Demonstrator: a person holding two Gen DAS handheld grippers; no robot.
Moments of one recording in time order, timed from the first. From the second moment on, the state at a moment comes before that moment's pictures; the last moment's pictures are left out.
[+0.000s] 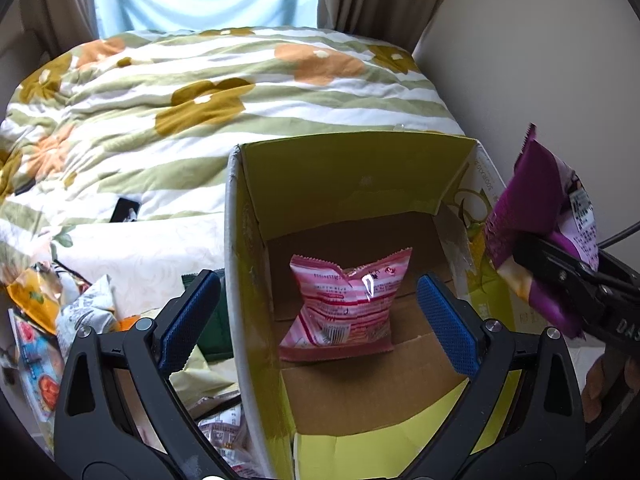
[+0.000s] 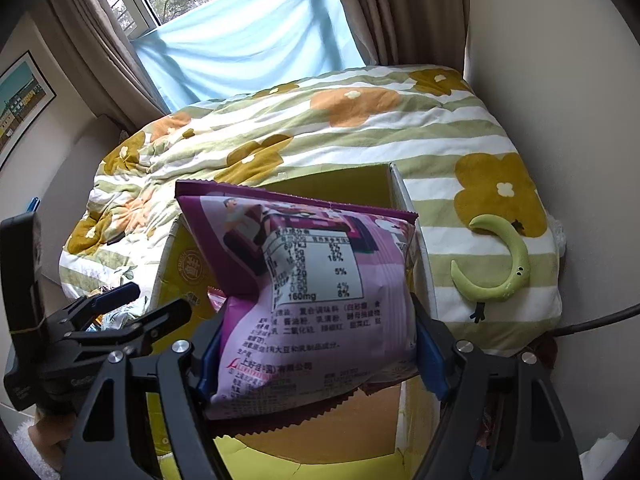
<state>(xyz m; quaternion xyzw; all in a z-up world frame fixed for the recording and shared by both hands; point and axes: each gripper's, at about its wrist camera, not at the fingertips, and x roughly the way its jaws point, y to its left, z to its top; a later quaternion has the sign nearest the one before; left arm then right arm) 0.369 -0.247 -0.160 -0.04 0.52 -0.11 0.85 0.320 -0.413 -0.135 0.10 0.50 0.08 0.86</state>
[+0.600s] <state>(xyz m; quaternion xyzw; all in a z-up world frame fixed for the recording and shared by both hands) 0.333 -0.223 -0.148 -0.05 0.51 -0.09 0.85 0.336 -0.391 -0.144 0.05 0.48 0.08 0.87</state>
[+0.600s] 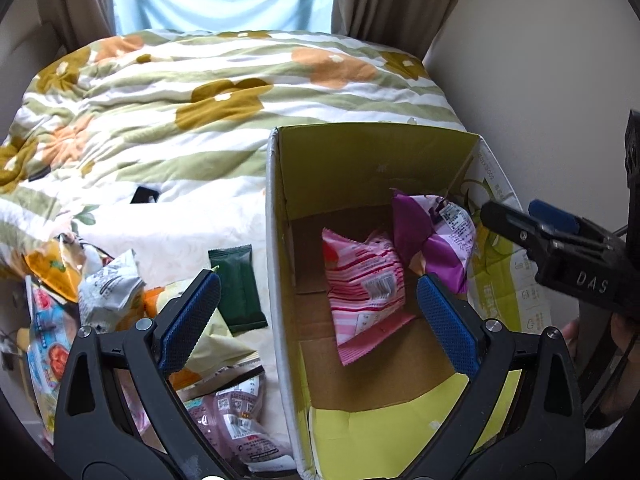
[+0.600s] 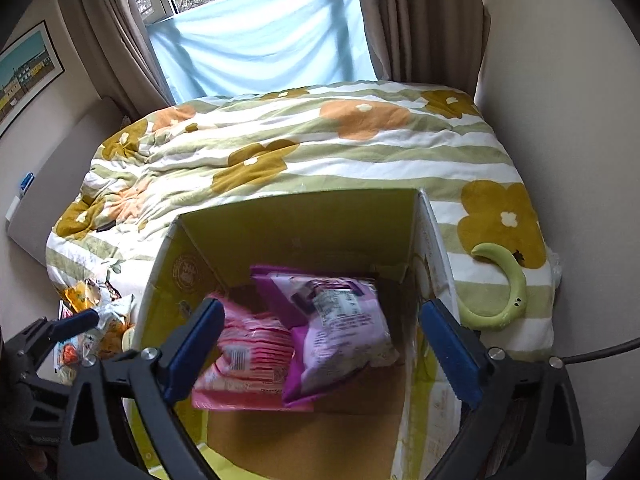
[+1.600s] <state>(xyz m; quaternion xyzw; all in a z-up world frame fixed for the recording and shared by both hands) 0.237 -0.149 -0.062 -0.06 0.43 -0.05 0.90 0.241 -0.368 -0.072 0.06 0.40 0.11 0.91</state>
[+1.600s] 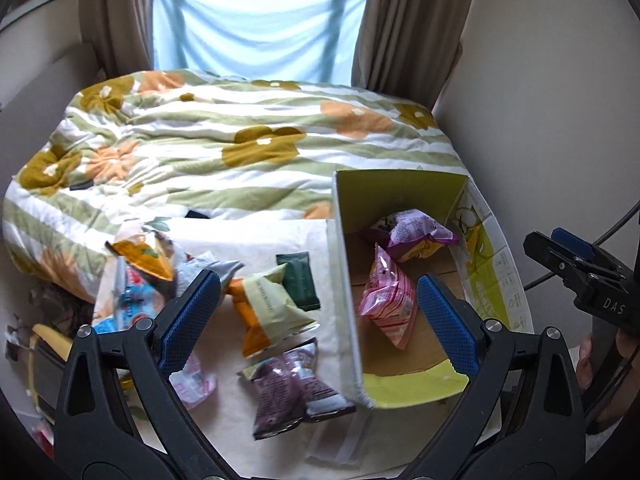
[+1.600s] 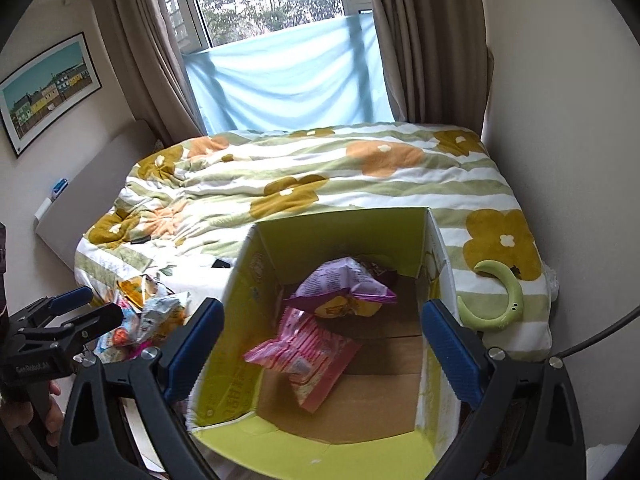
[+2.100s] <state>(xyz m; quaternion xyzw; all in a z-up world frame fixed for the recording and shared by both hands) 0.147 -0.060 -0.070 -0.09 0.45 -0.11 0.88 0.128 -0.290 -0.058 0.09 0.39 0.06 0.91</state>
